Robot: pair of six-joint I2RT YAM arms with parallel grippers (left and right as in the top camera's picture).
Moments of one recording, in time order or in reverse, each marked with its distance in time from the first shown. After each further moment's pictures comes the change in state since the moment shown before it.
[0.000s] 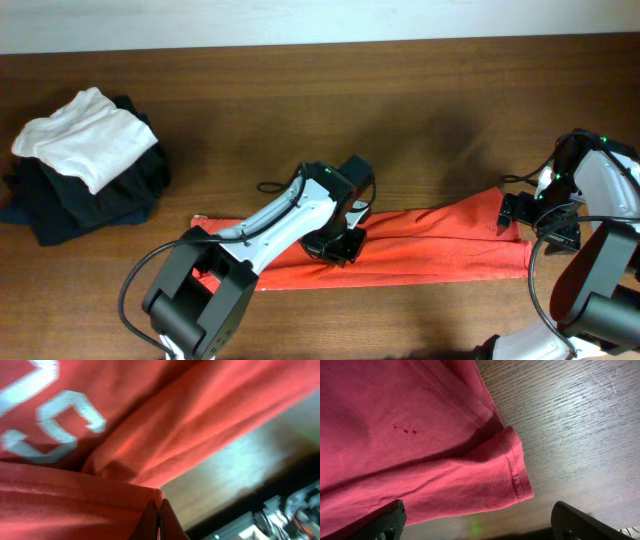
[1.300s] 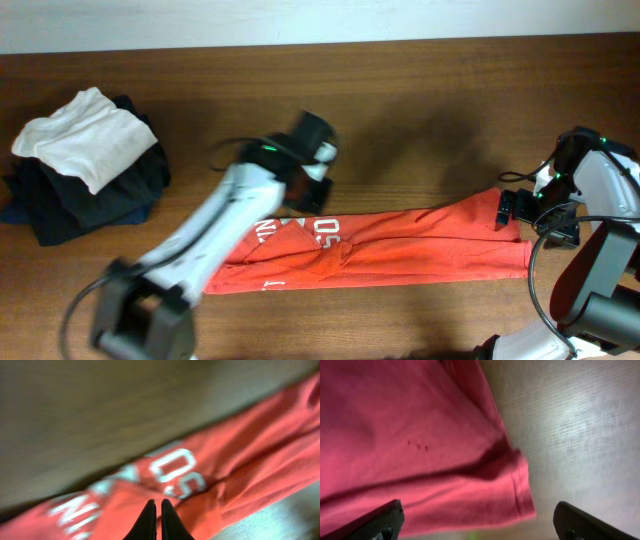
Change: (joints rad) left arm 0.222 -0.214 0.024 0.124 -0.248 0.055; right arm 0.000 0.000 -0.014 0.076 -0.023 -0.068
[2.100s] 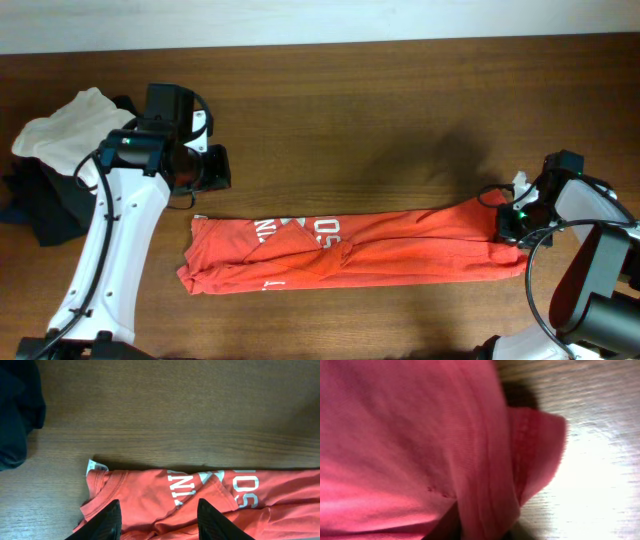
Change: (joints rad) left arm 0.426 -0.178 0.019 -0.145 -0.006 -0.022; right arm -0.001 -0.033 -0.261 0.367 -0.109 -0.177
